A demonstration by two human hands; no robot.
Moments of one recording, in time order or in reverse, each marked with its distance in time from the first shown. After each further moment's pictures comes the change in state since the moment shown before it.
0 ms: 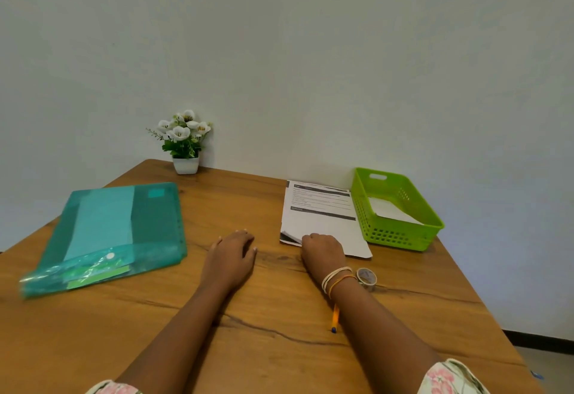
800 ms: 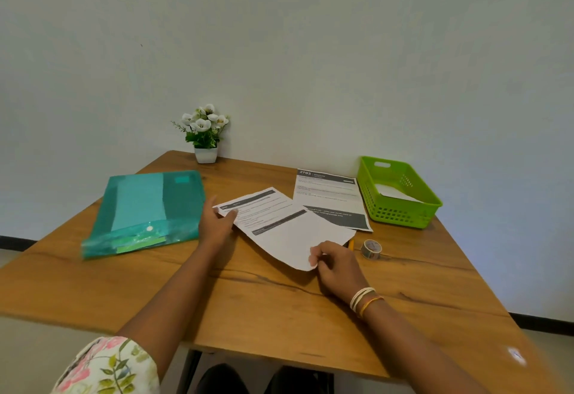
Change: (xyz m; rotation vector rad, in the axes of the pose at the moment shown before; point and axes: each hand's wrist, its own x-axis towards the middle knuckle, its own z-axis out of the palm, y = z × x) left_hand -0.019 -0.020 -0.065 -0.855 0.210 -0.470; right_hand -0.107 -0.028 -0.026 0.882 0.159 0.064
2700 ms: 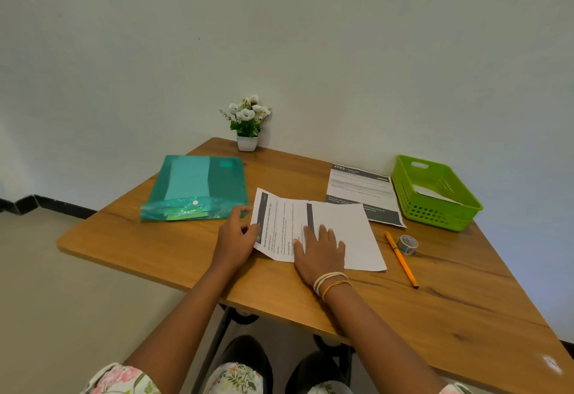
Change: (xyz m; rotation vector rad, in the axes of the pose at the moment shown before) left_hand -0.070 -0.028 -0.066 0.241 -0.110 0.279; right_hand 0.009 -0.062 0.093 -0.600 -0.234 0.283
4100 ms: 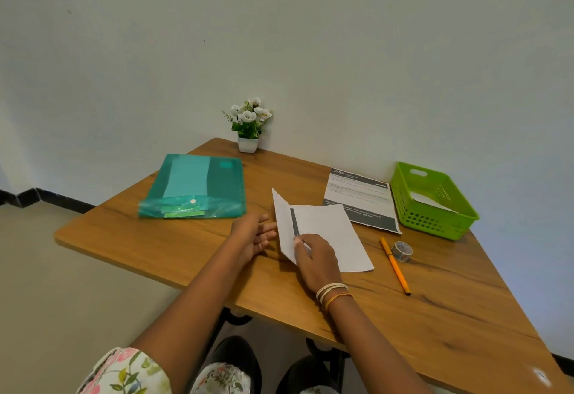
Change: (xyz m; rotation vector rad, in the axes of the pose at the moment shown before) left_hand 0.017 0.064 0.025 -0.569 -0.030 -0.789; right_hand -0.011 0.011 -0.009 0.561 0.220 -0.159
